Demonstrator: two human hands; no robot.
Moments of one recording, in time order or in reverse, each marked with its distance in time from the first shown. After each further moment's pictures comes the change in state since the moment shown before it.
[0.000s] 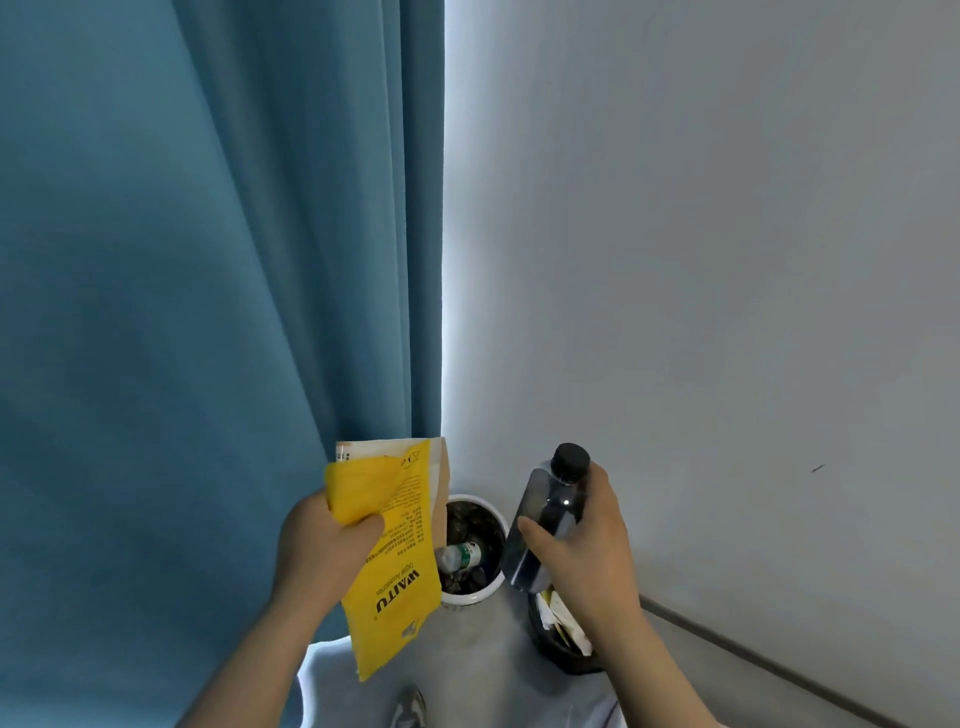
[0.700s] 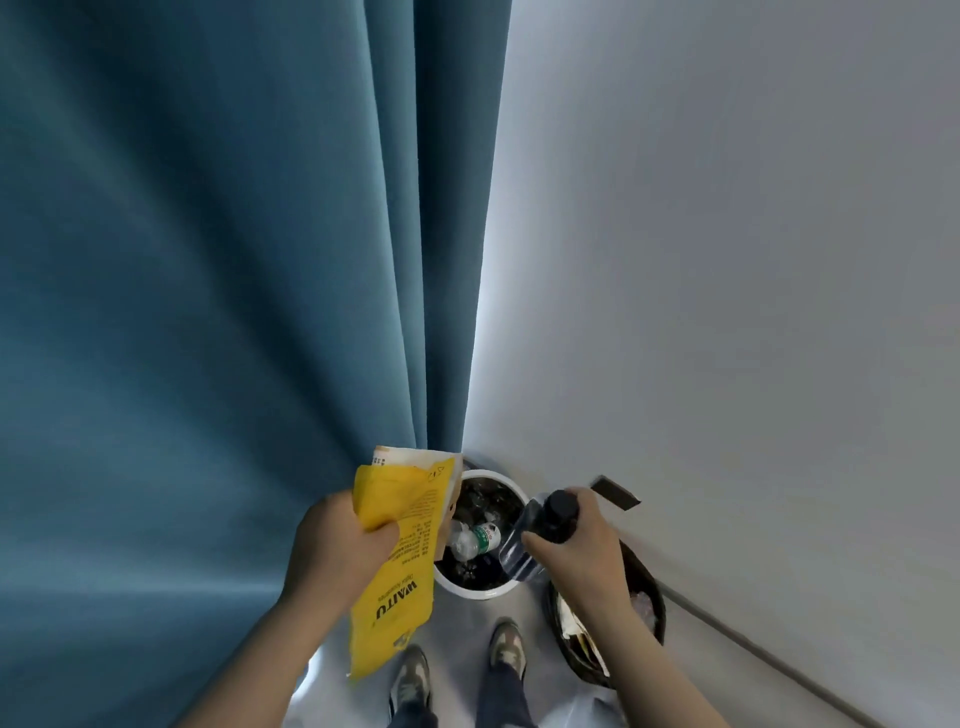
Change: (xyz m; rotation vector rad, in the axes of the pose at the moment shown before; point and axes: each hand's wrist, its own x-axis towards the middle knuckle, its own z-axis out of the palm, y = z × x) left_hand 0.196 -0.035 0.085 0.271 -0.106 -0.131; right_hand 0.205 0.097 0.123 -0.173 -0.276 0.310
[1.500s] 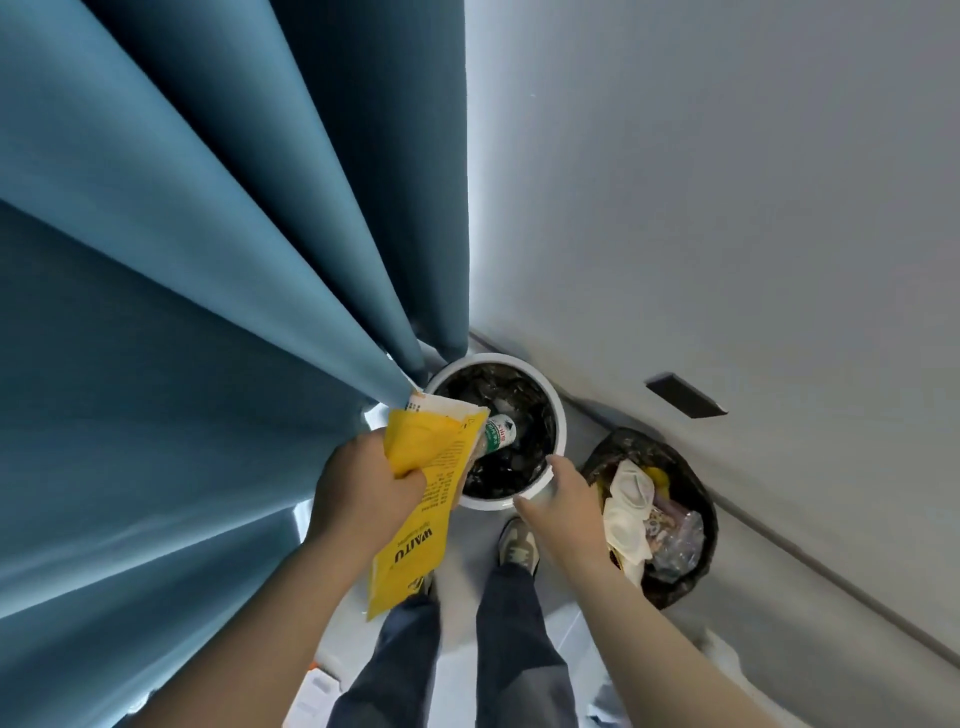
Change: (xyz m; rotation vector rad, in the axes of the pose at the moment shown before) left_hand 0.098 -0.080 0.190 0.165 -0.172 -0.101; right_hand 0.129 0.193 0.154 -0.196 -0.267 0.186
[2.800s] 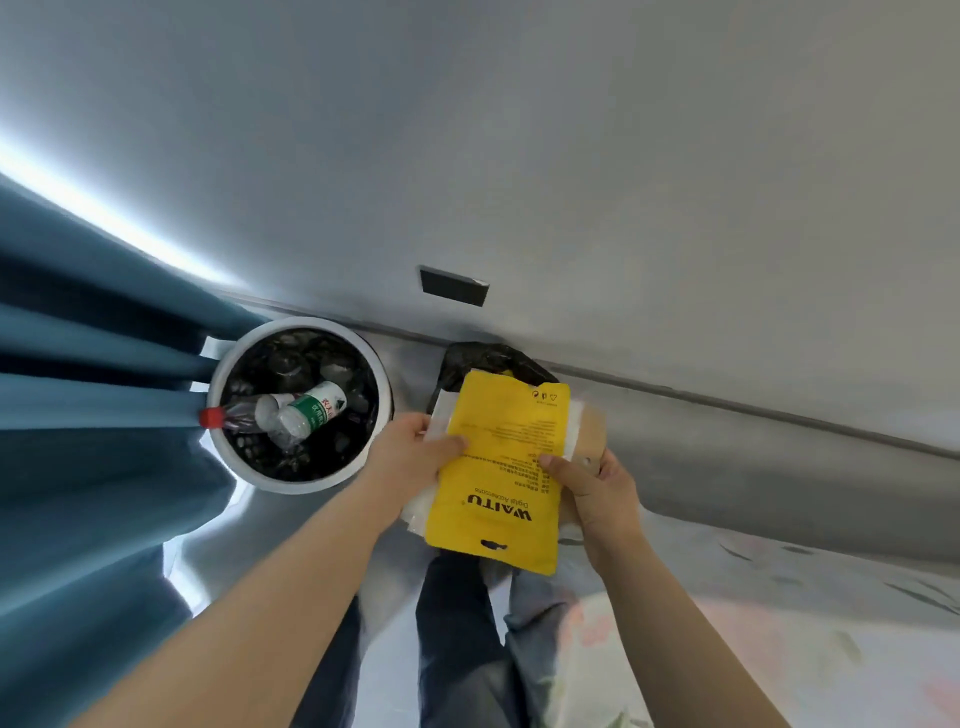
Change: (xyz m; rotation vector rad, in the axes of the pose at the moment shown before) left_hand -0.038 0.133 0.243 -0.296 -0.616 -0.134; right_hand -0.049 0.221 -0.119 1.130 0.293 0.427
